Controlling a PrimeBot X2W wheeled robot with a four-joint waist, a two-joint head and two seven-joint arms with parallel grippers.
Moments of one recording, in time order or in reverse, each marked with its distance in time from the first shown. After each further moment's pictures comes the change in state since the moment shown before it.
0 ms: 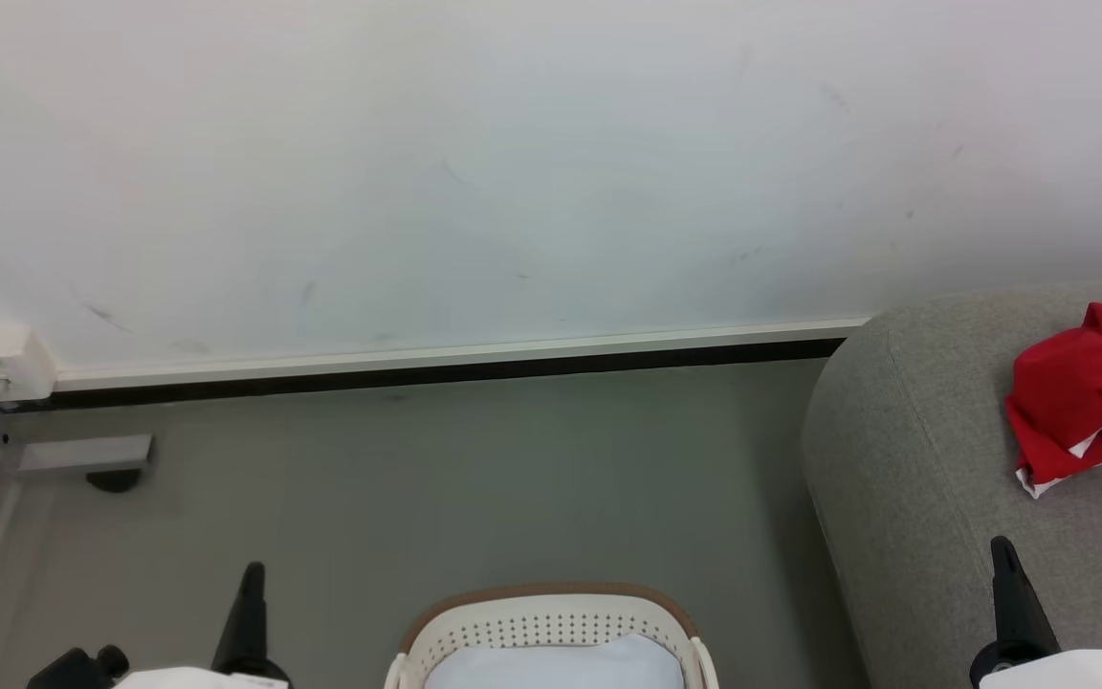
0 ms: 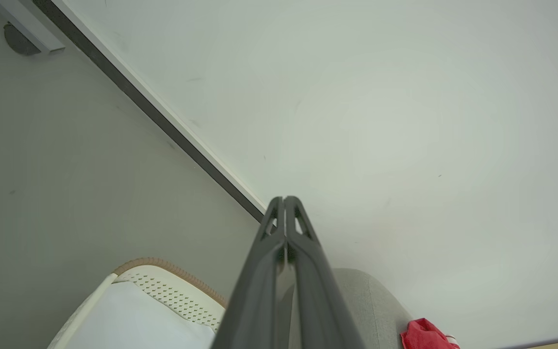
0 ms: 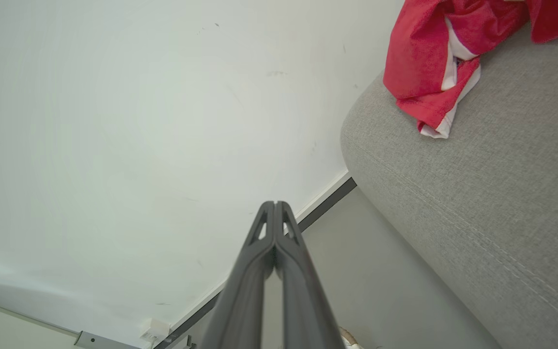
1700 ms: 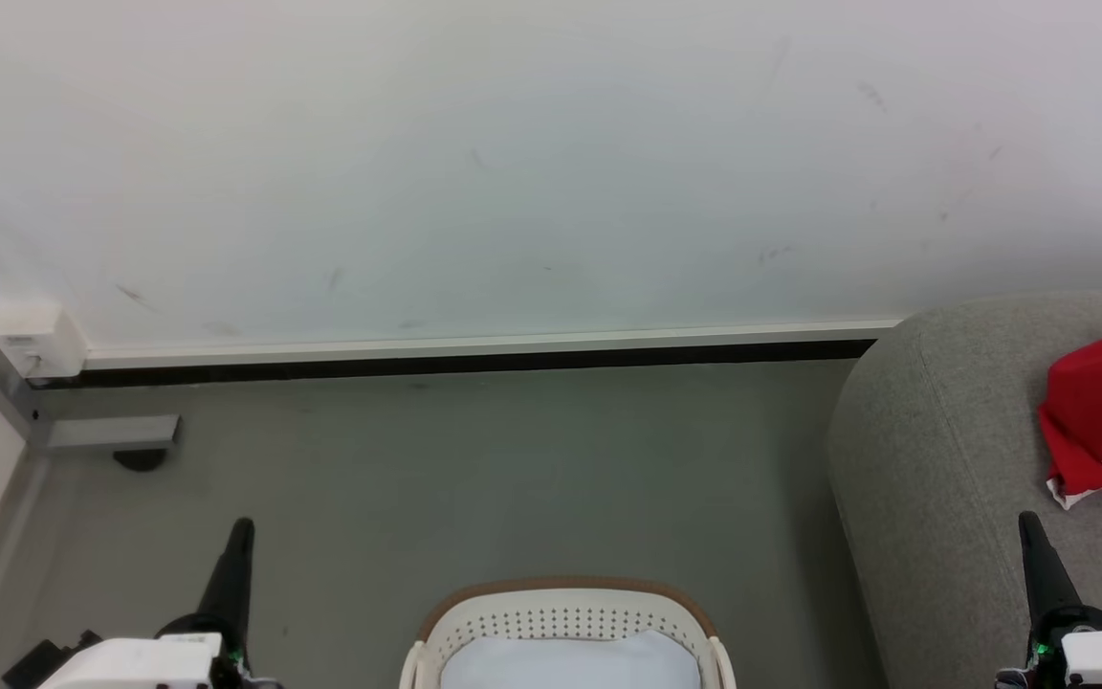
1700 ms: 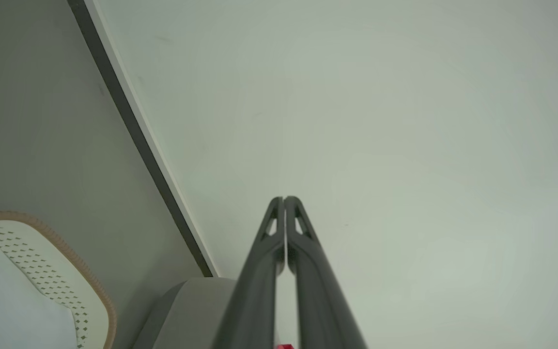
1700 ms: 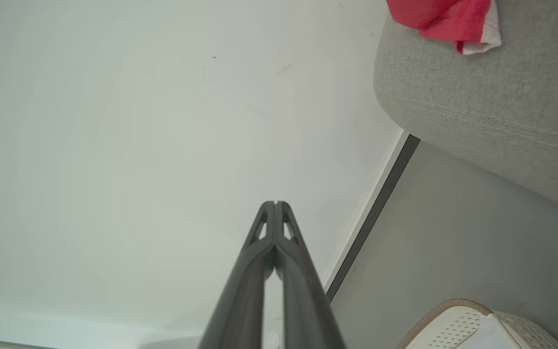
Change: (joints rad) left arm -0.055 -0.003 0.056 -0.029 -0.477 -0.015 0.126; right arm -0.033 -0.011 -0.051 -0.028 0.510 0.000 0.118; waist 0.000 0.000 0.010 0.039
